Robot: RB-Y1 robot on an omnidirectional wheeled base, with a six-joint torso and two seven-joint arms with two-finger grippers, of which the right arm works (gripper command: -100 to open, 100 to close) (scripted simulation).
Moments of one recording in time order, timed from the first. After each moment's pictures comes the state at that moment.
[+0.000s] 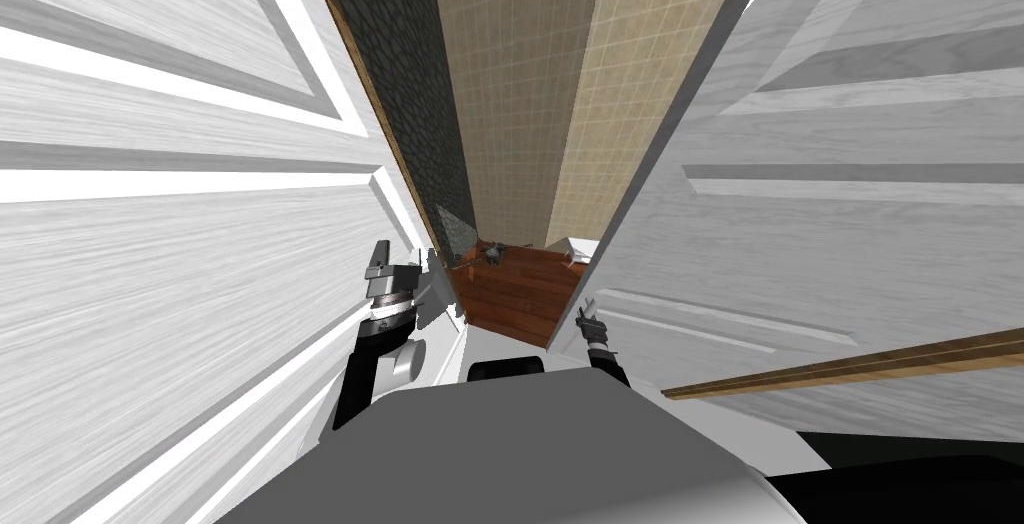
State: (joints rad) arm 0.21 -0.48 0.47 -0.95 -0.97 -1.00 -1.34
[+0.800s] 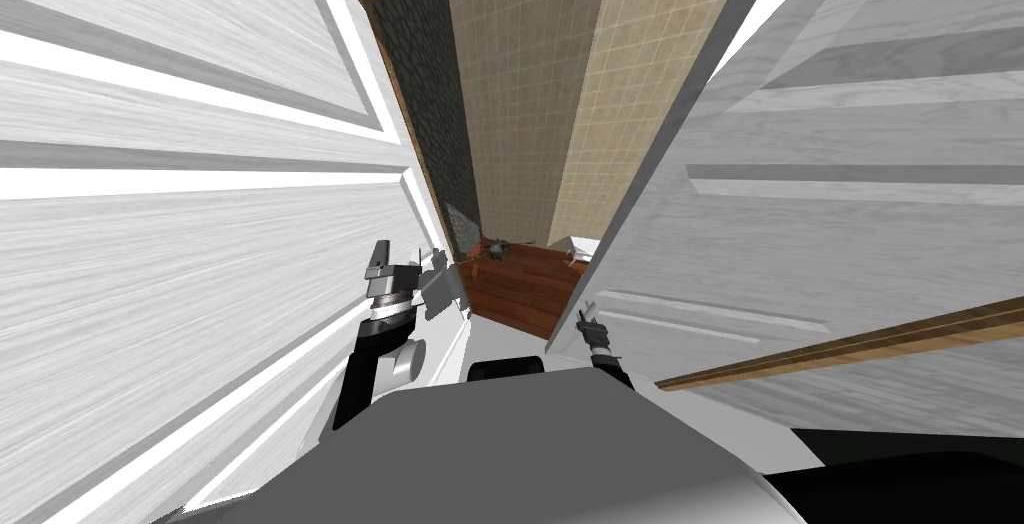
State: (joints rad) arm 0.23 -0.52 0.52 -0.96 -0.95 -1.02 -1.39
